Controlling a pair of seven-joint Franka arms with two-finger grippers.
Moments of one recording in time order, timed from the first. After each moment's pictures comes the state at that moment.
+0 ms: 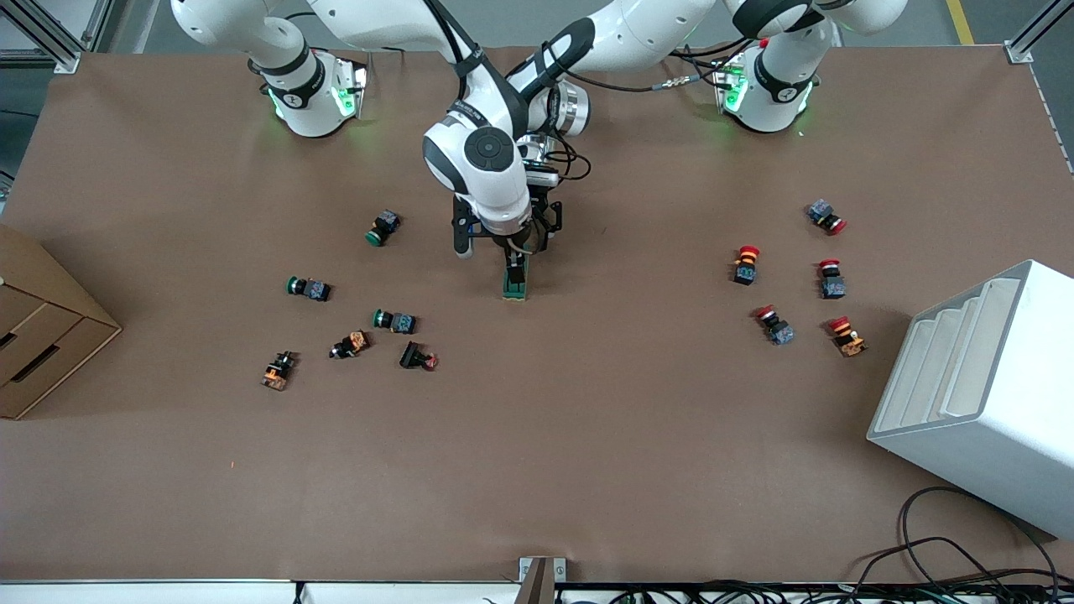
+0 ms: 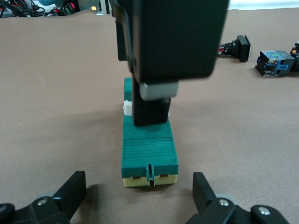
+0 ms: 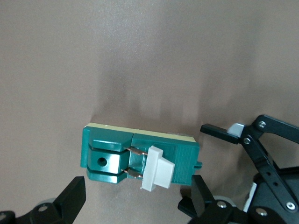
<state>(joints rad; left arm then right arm) -0.82 0.79 -0.46 -1.97 1.92 2.04 -2.55 0.94 0.50 -0.10 -1.96 0.10 2.53 2.27</state>
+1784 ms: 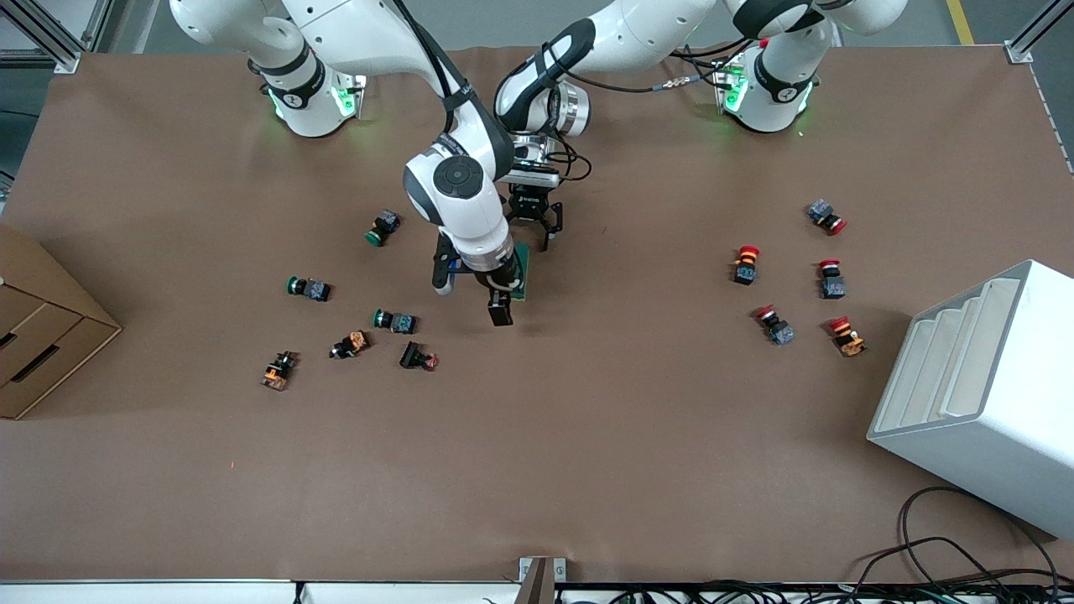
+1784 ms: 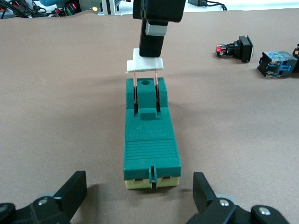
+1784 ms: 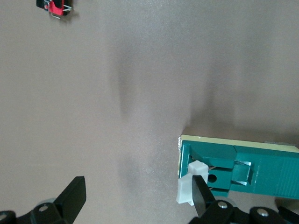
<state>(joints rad) -0.82 0.79 -0.45 -1.97 1.92 2.04 -2.55 0.89 0.56 -0.16 -1.87 0.10 2.65 2.26</state>
